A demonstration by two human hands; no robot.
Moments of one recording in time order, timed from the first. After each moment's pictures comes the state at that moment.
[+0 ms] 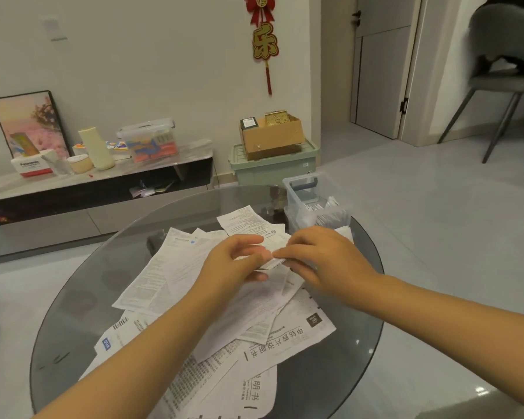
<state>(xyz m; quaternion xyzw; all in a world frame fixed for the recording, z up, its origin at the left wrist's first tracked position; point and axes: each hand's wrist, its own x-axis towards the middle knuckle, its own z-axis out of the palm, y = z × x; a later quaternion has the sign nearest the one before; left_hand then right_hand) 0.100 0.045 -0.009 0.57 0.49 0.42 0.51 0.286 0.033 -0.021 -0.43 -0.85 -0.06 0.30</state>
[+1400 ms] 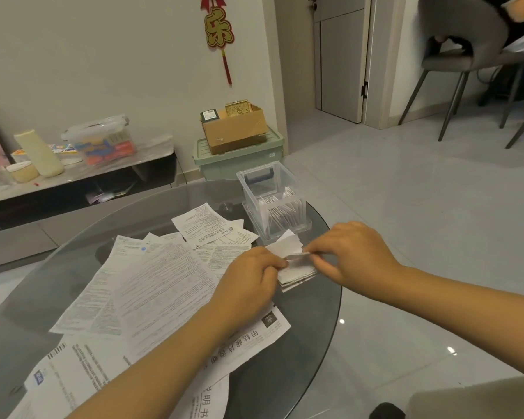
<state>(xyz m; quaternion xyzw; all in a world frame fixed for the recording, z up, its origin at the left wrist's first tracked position) 0.177 0.053 -0.052 0.86 0.42 0.22 0.18 0.376 0.021 -0.054 -0.55 -0.78 -0.14 0.27</state>
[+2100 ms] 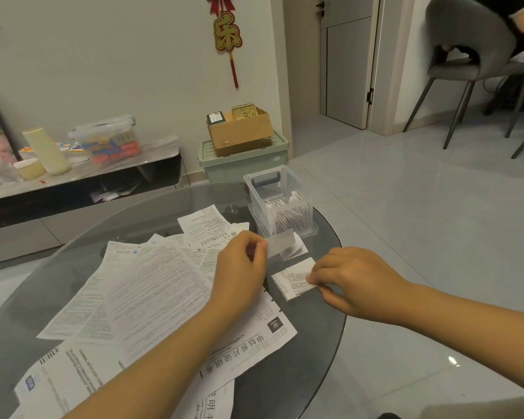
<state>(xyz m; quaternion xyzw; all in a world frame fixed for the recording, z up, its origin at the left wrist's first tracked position) 0.175 0.063 -0.045 0.73 0.51 0.40 0.23 0.377 0.014 -0.070 -0.45 -0.86 -0.14 0.20</state>
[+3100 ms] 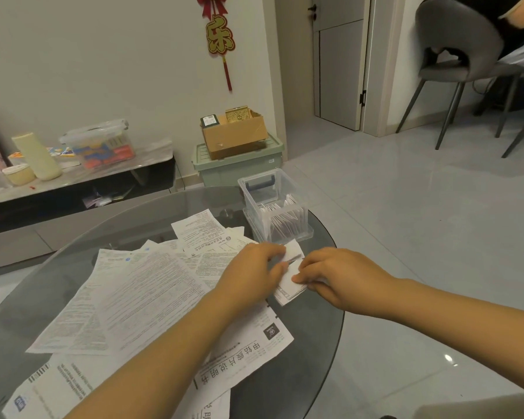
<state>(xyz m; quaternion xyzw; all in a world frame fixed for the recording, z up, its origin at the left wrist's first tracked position) 0.188 0.081 -0.044 0.86 0.45 0.19 0.16 0.366 0.021 -0.050 -0.53 -0.84 0.01 0.14</state>
